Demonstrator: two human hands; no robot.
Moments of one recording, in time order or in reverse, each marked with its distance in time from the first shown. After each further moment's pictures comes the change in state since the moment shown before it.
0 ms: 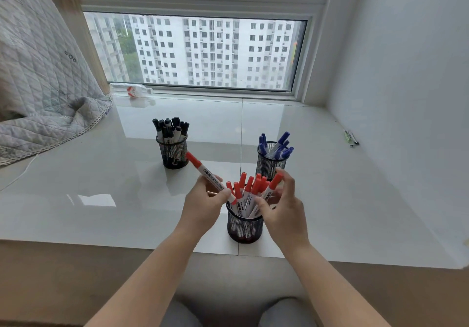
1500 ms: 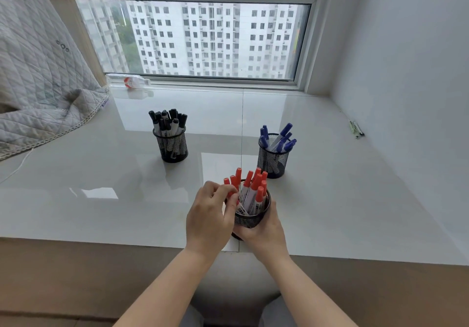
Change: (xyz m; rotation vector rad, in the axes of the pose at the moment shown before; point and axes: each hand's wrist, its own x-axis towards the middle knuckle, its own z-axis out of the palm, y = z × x) left_hand -0.019 -0.028 0.021 0.556 0.181 0.426; right_hand -0.031 0.029 0.052 0.245 -0.168 0.344
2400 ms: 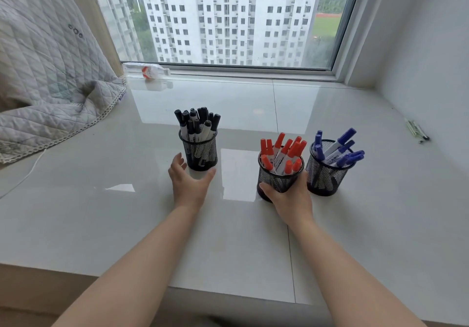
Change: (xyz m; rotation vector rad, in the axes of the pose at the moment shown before) left_hand 0.117 -0.185 0.030 -0.357 0.149 -0.577; right_hand 0.139 0.011 0.063 -0.131 0.120 0.039
